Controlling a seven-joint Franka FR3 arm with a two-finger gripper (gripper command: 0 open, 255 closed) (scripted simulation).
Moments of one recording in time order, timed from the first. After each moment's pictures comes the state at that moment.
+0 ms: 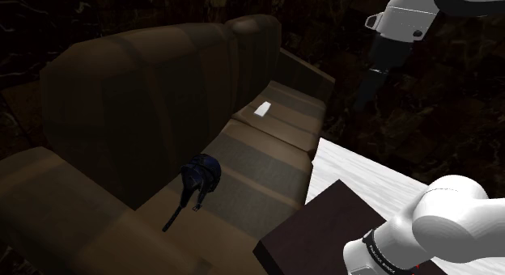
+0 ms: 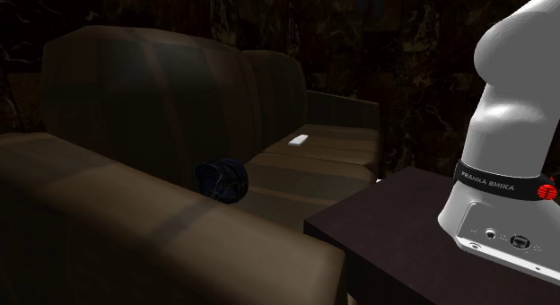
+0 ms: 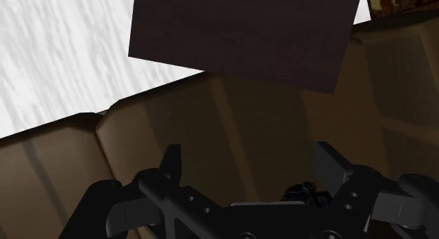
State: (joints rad) arm -0.01 -0.75 0.07 -2.30 -0.02 1.45 -0.15
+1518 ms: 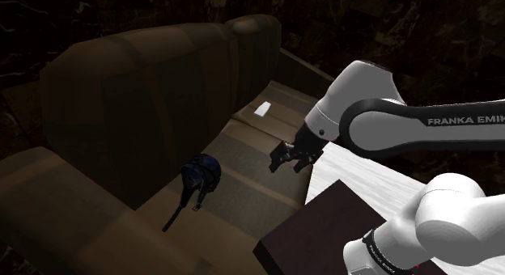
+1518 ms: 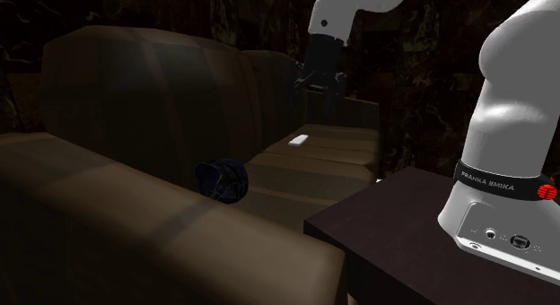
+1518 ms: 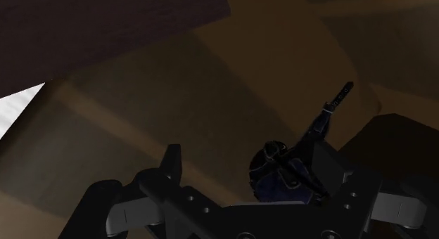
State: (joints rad) arm 0.07 -0.66 0.39 -2.85 0.52 2.34 0.38
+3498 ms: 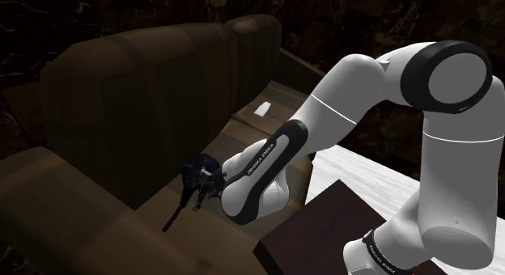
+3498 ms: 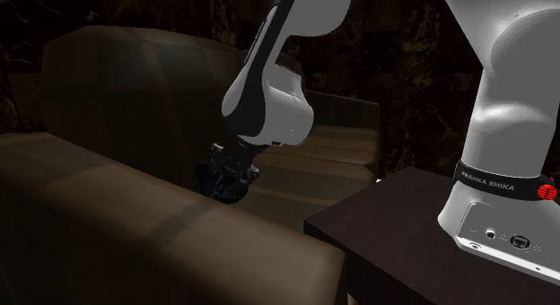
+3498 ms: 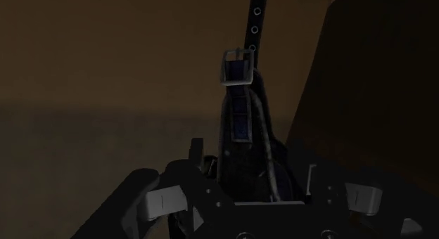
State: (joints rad) arm 0.19 0.59 0.54 -2.40 0.70 3.57 0.69
